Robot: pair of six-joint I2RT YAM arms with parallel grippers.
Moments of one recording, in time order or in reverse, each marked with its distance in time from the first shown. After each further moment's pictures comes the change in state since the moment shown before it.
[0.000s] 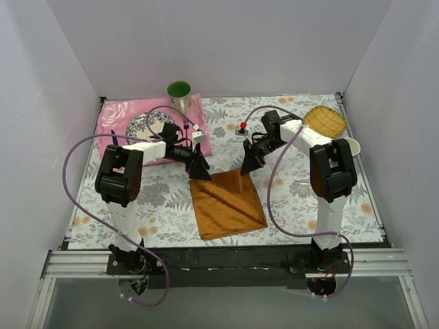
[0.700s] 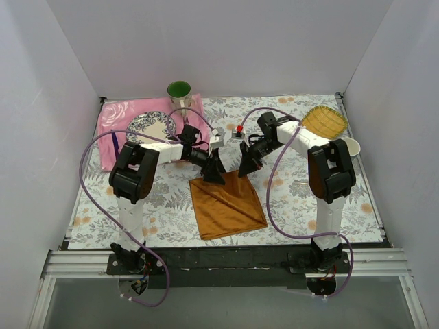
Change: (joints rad) left arm -0.153 0.098 0.077 0.103 0.063 -0.011; right arm 0.036 -0.013 -0.009 0.006 0.009 -0.050
